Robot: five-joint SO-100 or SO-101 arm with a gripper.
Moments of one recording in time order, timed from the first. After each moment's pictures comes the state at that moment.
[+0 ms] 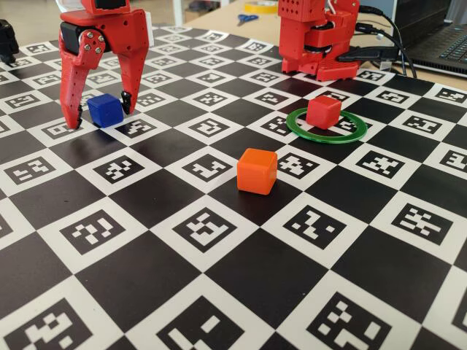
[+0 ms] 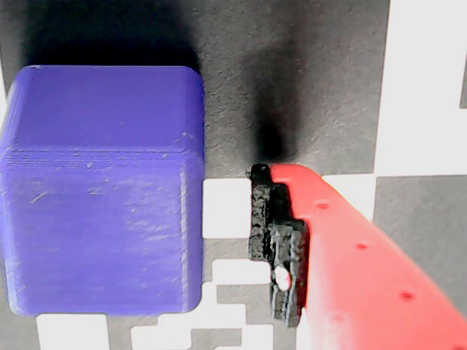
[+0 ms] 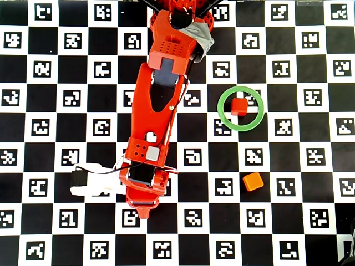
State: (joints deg) arm 15.5 41.0 45.1 81.9 -14.2
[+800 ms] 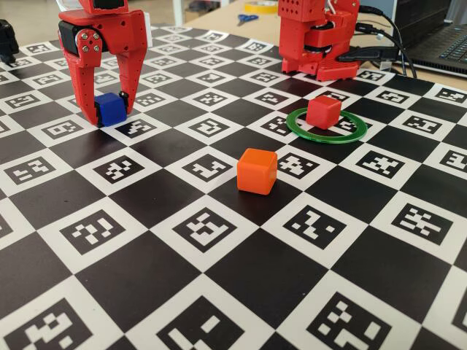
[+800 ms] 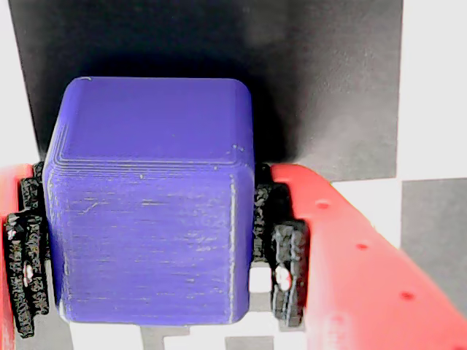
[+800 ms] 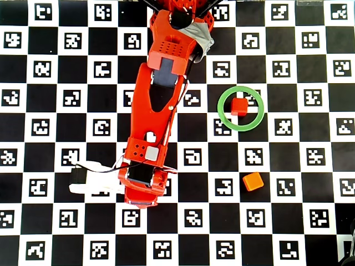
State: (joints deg) arm 15.5 41.0 45.1 80.4 -10.5
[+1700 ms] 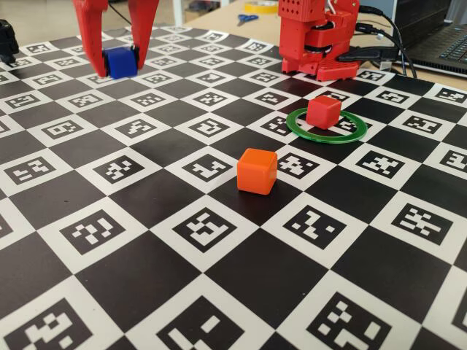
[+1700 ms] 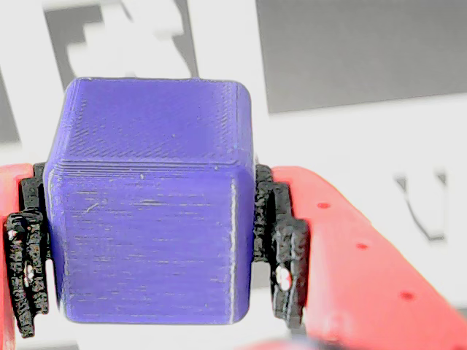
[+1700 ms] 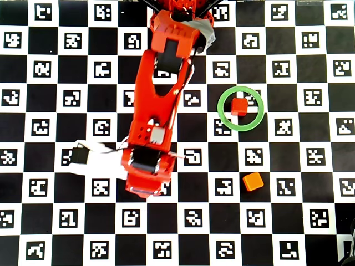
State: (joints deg) arm 11.3 62.7 49.3 97.9 -3.3
